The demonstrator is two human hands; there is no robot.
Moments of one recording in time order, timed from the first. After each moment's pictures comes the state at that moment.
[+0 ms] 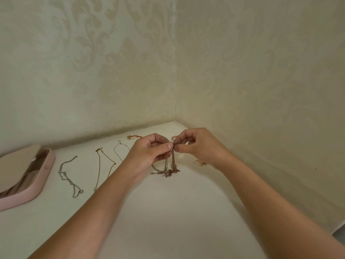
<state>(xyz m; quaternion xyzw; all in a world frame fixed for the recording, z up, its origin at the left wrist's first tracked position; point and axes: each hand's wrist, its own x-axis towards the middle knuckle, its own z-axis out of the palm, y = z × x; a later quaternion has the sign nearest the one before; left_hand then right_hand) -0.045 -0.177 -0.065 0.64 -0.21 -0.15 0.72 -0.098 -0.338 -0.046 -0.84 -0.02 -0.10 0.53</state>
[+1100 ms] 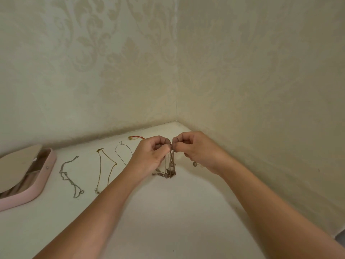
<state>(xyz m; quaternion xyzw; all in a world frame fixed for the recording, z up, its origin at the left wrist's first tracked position) -0.045 -0.181 -0.069 0.74 -0.23 -0.07 0.63 -0.102 -0.327 -0.043 -0.83 -0.01 -0.06 0.55</state>
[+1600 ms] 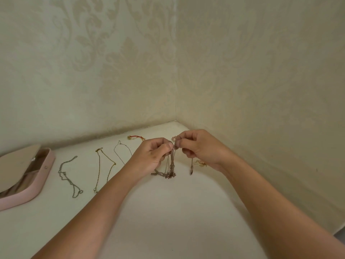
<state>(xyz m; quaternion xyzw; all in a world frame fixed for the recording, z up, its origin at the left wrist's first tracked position) -0.048 -0.178 -0.064 0.74 -0.26 -0.11 0.61 -0.099 -0.337 -0.043 -0.79 -0.03 -0.04 0.61</state>
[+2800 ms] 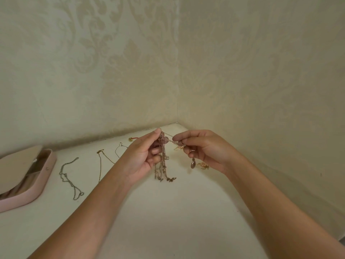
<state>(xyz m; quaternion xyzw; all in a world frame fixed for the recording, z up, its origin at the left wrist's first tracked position) -0.053 -0.172 -0.046 0.53 -0.13 -0.20 0.81 -0.100 -0.343 -0.037 -0.69 -0.05 0.01 0.73</state>
